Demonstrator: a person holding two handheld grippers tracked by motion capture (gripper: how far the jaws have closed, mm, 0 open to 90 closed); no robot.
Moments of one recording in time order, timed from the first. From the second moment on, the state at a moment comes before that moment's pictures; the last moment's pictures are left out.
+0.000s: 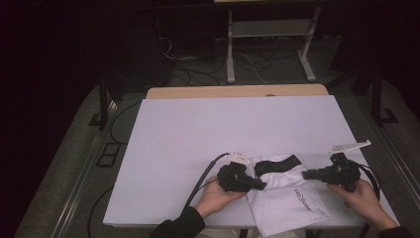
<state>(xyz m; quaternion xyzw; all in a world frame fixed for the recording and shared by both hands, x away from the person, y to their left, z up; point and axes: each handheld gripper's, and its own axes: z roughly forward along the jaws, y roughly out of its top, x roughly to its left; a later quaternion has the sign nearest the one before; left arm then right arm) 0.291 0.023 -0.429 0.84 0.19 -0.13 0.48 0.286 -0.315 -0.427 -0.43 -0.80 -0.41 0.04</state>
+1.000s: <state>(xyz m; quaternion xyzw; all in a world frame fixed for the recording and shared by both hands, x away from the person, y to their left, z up) 0.286 0.021 -0.433 0.87 0.17 -0.13 0.45 0.307 -0.318 -0.413 -0.43 -0.80 -0.42 0.06</state>
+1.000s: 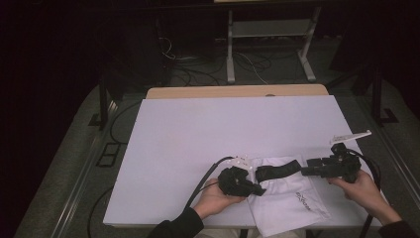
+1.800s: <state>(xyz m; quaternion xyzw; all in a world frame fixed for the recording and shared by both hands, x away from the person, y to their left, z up) 0.288 0.020 -0.437 0.87 0.16 -0.13 0.44 0.351 -0.306 -0.434 -0.44 -0.80 -0.40 0.13</state>
